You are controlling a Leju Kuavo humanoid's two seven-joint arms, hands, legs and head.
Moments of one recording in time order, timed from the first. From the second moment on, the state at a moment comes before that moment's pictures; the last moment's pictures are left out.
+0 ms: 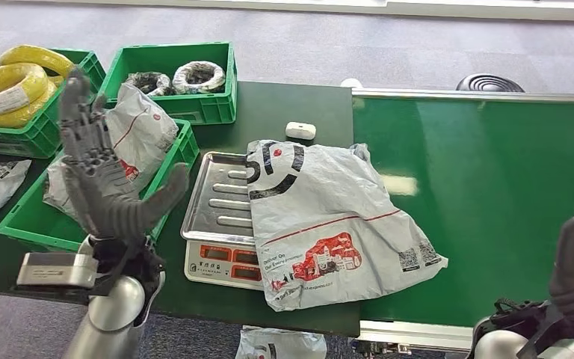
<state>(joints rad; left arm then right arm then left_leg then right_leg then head) -0.35 -0.08 -0.46 -1.75 -0.27 0.51 -0.56 -0.07 0.35 -0.09 -2.15 0.67 -0.69 -0.69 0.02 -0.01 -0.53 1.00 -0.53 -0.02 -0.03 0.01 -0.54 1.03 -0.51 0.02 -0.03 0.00</state>
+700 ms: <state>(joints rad) -0.66 -0.28 -0.92 -1.11 -0.75 -0.01 -0.43 -0.12 0.35 -0.19 -2.13 0.60 -0.69 -0.69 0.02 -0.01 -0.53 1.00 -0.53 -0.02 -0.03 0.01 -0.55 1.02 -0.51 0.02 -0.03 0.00</state>
